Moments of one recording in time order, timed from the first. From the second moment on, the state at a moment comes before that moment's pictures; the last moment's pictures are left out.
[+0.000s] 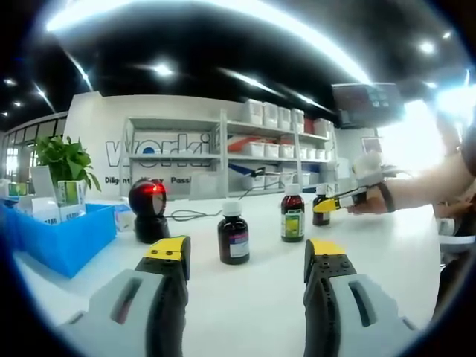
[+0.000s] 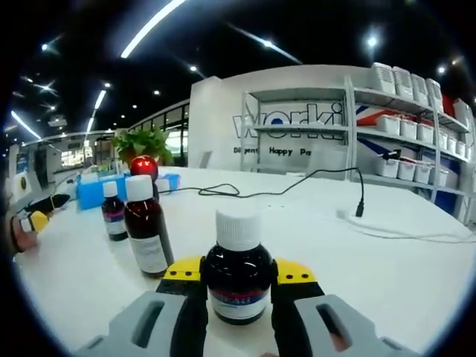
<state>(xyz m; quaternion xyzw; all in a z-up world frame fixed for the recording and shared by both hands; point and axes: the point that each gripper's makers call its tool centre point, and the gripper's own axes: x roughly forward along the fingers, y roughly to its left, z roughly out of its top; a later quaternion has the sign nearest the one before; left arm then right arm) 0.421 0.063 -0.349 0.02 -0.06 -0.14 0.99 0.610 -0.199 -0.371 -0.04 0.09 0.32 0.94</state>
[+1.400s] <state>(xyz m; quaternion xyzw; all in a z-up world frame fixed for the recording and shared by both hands) 0.422 0.061 -0.351 0.01 -0.05 -0.15 0.99 0.621 -0.114 -0.132 -0.05 0.01 0.39 0.92</state>
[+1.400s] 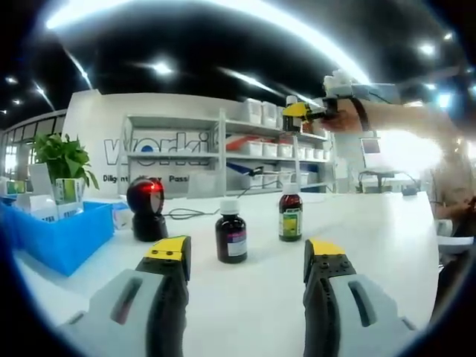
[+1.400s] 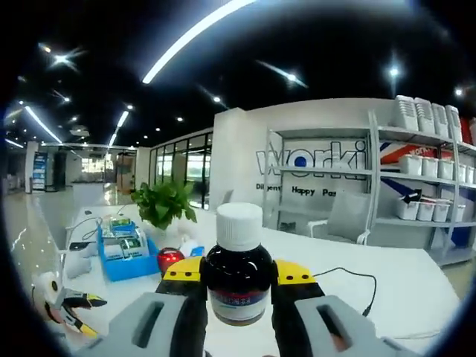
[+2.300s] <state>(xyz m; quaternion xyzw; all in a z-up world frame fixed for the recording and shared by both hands) 0.420 0.058 -0.351 0.01 -0.05 -0.15 0.99 0.644 0.045 -0.124 -0.06 0.02 0.45 0.89</state>
